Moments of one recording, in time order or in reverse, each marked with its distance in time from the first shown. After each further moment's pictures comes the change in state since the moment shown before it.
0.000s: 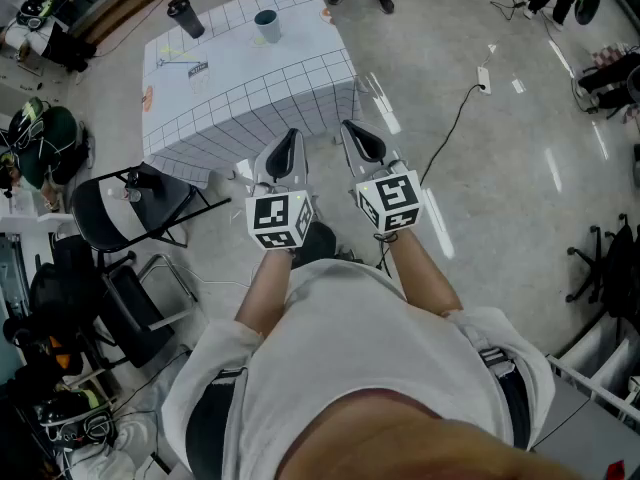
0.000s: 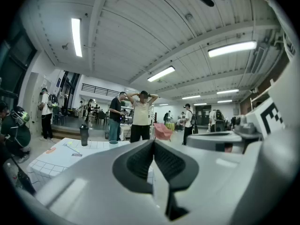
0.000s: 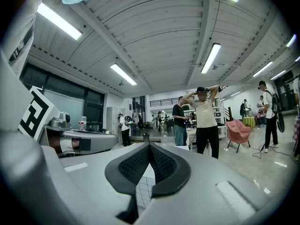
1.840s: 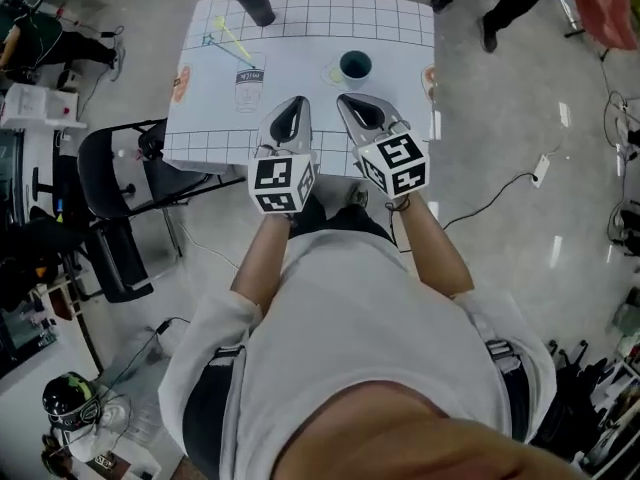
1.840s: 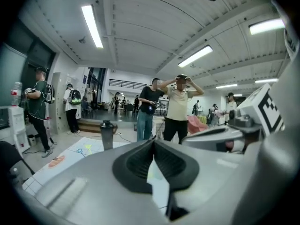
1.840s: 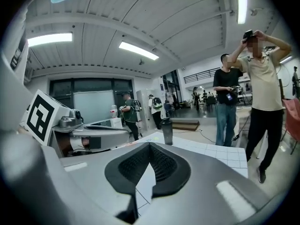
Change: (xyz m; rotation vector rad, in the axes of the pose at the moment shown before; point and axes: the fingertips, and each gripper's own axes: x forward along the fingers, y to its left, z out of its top) left arm 0.269 0.298 -0.003 -0.078 0.106 0.353; right arm 0.429 -0.025 -0.018 -0.035 0.255 0.536
